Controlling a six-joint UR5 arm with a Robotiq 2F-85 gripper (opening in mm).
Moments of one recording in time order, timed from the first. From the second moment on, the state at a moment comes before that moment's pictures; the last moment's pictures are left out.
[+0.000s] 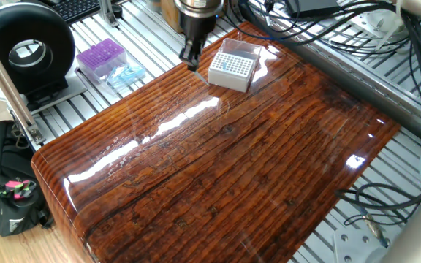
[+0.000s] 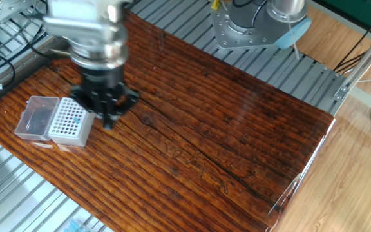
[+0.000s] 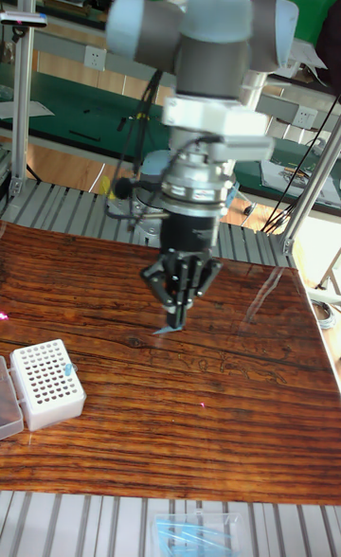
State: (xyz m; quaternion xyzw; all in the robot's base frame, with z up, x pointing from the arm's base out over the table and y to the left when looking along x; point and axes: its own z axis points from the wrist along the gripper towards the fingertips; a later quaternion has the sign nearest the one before) arm 0.645 0.010 0.205 -0.31 0.94 0.03 0.15
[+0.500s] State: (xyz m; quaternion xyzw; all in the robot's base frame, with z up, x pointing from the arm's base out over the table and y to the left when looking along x) arm 0.671 -0.049 0.217 -0.36 0.91 0.01 0.22
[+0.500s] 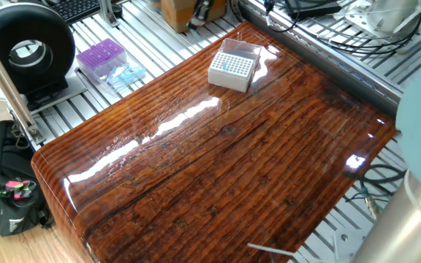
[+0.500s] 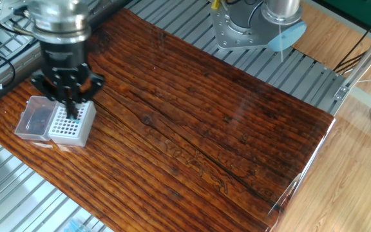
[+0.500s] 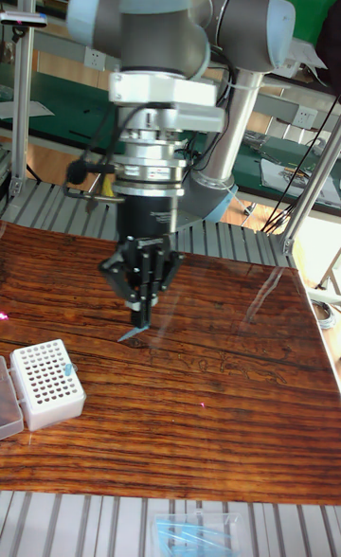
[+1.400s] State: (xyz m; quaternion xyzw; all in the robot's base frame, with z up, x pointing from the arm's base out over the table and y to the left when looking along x) arm 0.683 -0.097 0.192 -0.34 0.90 0.04 0.27
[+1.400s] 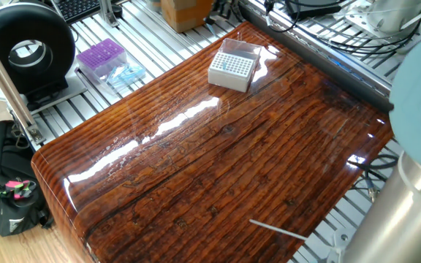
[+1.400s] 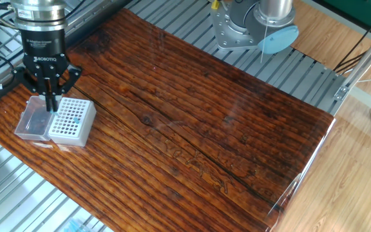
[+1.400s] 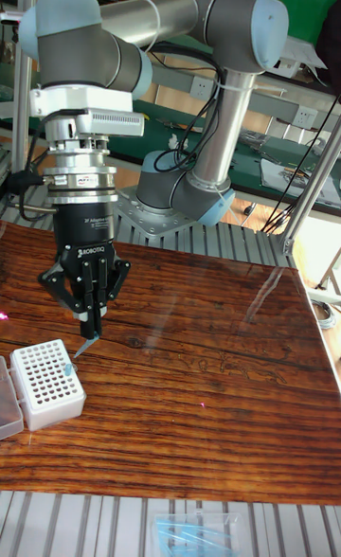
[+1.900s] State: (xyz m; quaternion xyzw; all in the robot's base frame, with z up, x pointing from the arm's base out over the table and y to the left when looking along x) arm 0.678 -0.113 0.182 -0.24 0.94 0.04 0.24
